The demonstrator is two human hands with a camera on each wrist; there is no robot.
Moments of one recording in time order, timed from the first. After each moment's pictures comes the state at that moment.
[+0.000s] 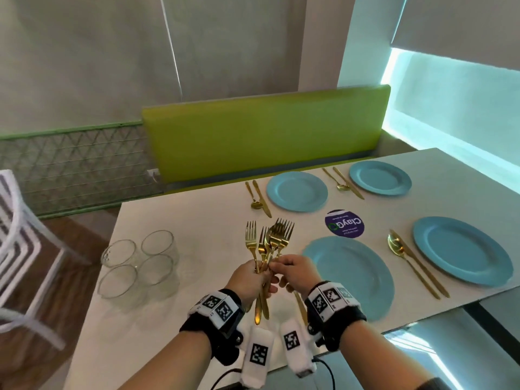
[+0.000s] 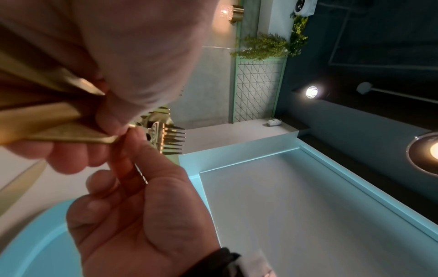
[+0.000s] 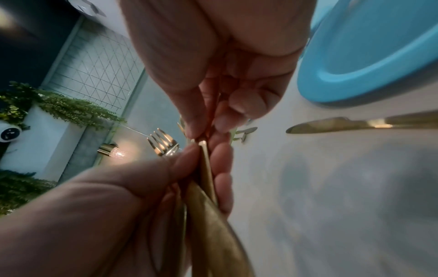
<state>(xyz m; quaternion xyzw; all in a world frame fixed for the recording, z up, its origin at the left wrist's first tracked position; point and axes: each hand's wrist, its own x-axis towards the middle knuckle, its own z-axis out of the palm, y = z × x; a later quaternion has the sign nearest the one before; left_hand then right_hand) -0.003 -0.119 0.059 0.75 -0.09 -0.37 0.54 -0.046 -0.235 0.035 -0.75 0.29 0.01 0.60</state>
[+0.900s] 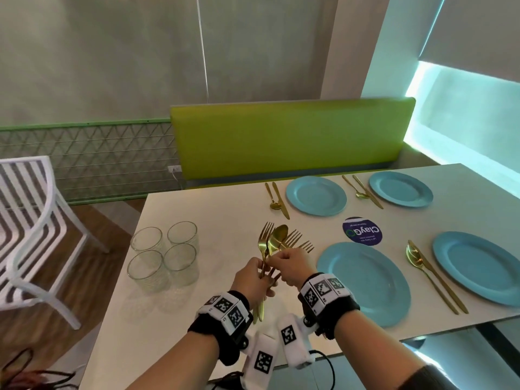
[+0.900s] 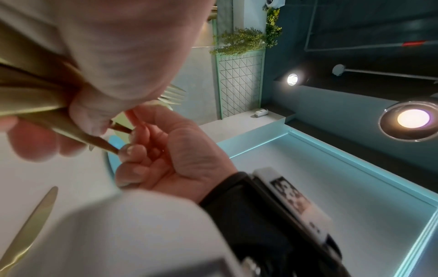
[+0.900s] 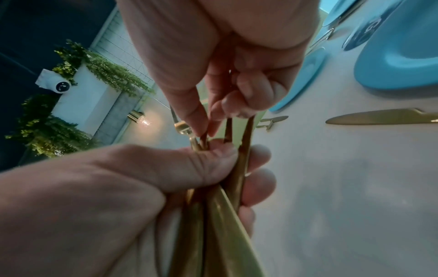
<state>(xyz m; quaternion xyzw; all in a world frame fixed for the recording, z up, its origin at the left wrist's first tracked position) -0.002 -0.080 0.049 0.81 -0.08 -0.30 0.50 -0.022 -0.195 0.047 -0.80 0.29 0.00 0.52</state>
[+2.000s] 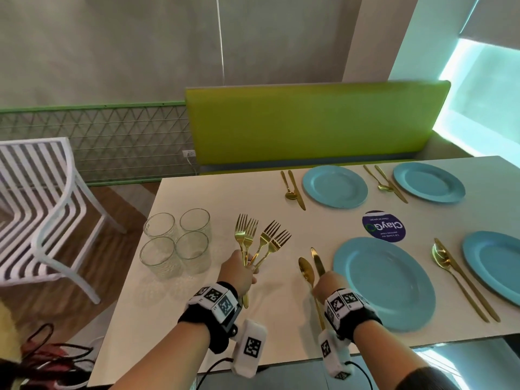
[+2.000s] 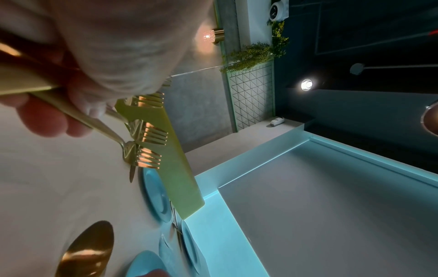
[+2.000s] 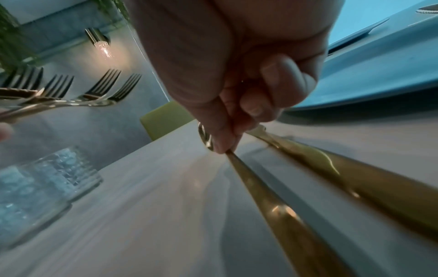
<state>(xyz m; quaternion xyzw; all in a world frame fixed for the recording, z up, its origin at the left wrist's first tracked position) 0.030 -0.052 0.033 0.85 0.00 -0.24 0.47 -0.032 -0.236 -0.029 -0.91 0.32 0.19 0.18</state>
